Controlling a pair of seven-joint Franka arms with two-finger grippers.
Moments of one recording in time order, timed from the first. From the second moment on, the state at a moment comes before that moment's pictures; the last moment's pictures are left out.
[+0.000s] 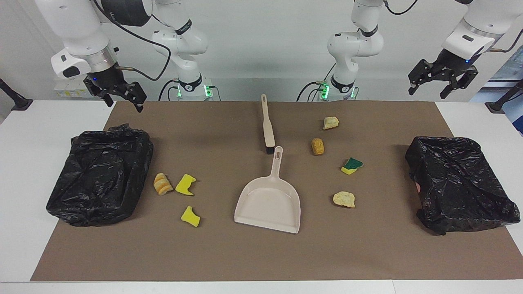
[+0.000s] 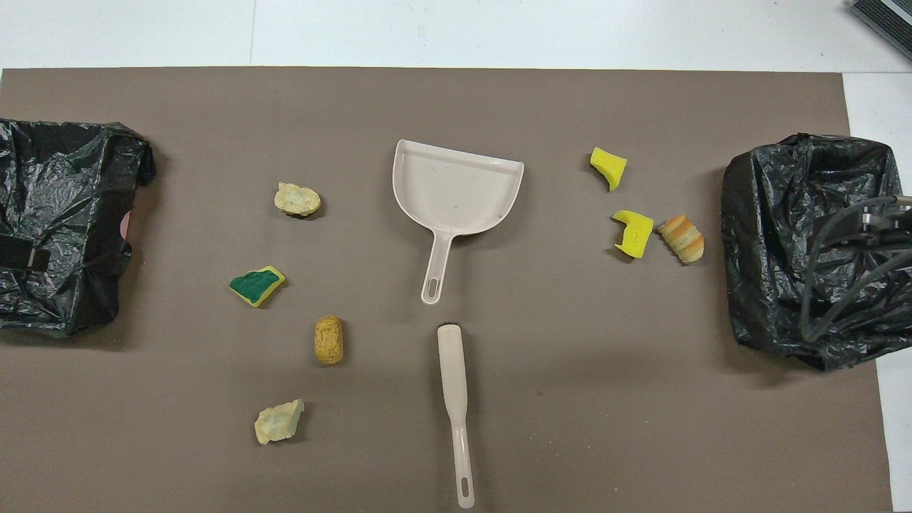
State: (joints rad) left arm -0.04 -0.05 0.05 -1.49 -0.05 1.44 0.18; right arm -0.04 -0.02 -0.01 -1.60 -0.04 1.53 0.15
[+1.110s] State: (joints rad) left arm -0.22 -0.08 -0.03 -1.59 -0.05 1.46 -0.05; right arm -0.04 -0.03 -0.01 -1.61 -0.04 1.53 0.15
